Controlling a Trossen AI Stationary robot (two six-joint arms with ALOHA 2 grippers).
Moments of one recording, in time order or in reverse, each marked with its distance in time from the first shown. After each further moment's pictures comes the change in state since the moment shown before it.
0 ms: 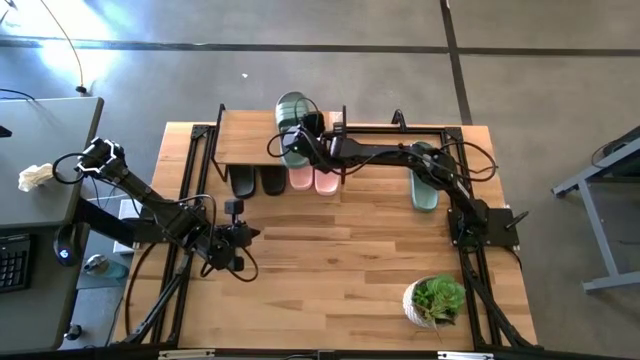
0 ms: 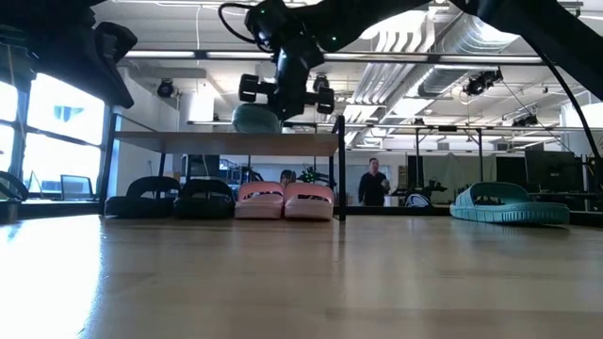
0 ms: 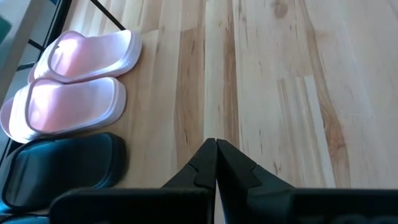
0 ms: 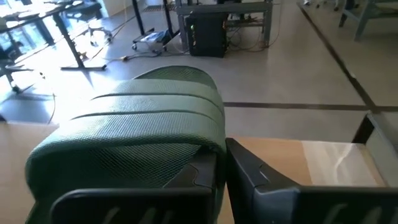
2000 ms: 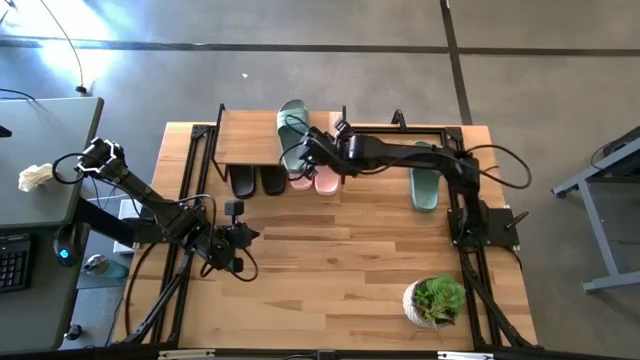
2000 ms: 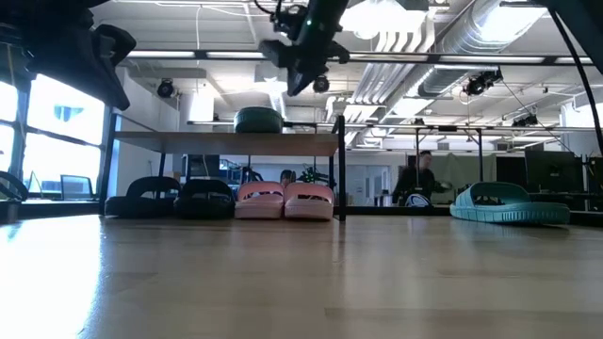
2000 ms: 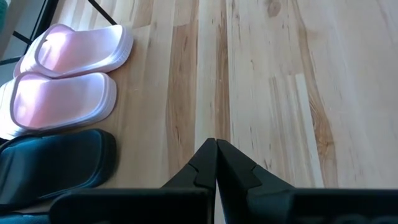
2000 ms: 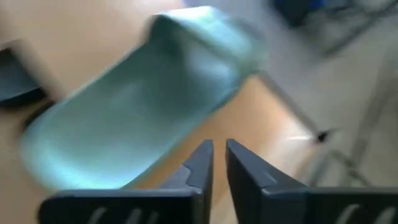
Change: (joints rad) left arm 0.000 0.000 0.000 -0.001 0.034 -0.024; right arm 0.087 -0.214 0.003 -0.507 -0.325 -0.445
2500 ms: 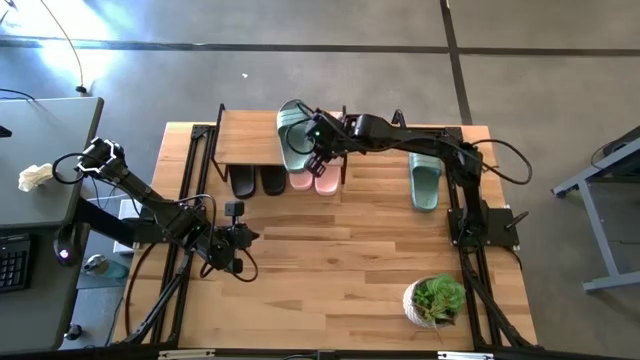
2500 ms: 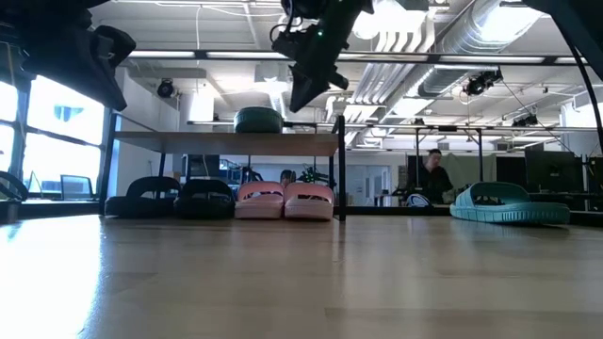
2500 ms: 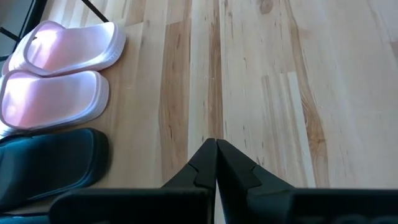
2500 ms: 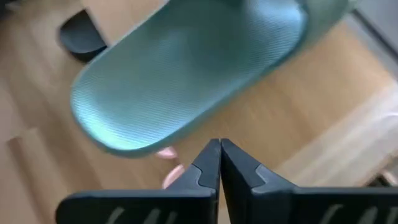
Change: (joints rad) left arm 0.000 0.000 0.000 0.002 0.026 -0.002; right arm -0.126 -0.015 -0.002 -0.079 -0.492 -0.018
